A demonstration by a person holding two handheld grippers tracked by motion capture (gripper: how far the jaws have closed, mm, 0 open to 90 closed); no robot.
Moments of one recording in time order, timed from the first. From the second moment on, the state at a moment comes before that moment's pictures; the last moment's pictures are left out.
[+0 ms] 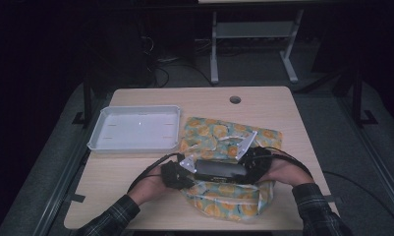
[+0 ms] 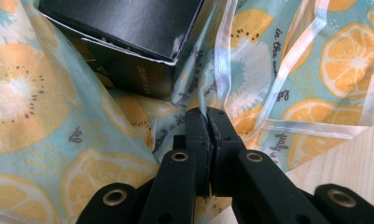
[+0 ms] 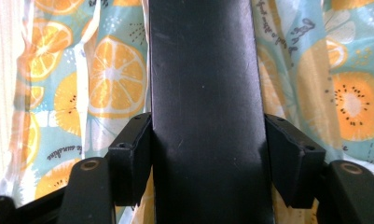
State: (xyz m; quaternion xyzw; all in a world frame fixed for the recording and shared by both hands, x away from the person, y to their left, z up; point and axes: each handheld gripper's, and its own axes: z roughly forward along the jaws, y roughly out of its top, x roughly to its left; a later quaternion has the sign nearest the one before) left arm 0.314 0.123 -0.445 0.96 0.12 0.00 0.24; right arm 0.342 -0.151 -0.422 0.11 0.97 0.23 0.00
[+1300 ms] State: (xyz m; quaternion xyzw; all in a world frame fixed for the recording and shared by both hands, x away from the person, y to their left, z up) left arm 0.315 0.124 -0.445 0.96 0.12 0.00 0.24; right arm 0.335 -0.172 -0.370 0.12 0.95 0.29 0.05
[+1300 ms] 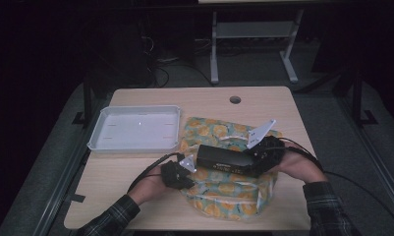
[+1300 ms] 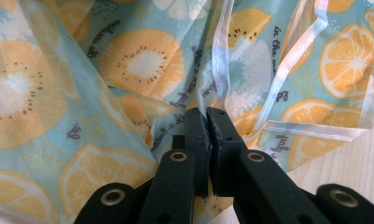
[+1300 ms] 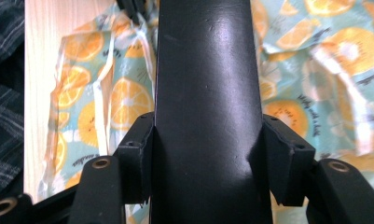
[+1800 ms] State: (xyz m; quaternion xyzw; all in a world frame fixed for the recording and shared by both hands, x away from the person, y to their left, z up) left arm 0.315 0.138 -0.414 0.95 0.12 -0.01 0.30; right arm 0.336 -0.171 -0.358 0.11 0.94 0.30 0.05
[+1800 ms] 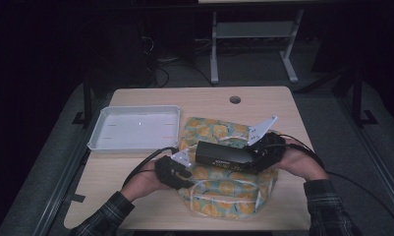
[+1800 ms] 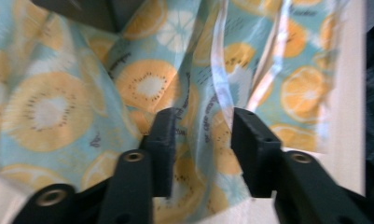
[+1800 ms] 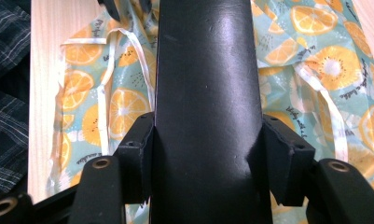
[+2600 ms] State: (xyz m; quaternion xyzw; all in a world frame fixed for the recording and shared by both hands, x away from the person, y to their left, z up) left arm 0.334 0.179 -0.352 0.94 0.07 0.01 0.33; right arm 0.337 -0.135 -0.358 0.05 0.96 0.29 0.02
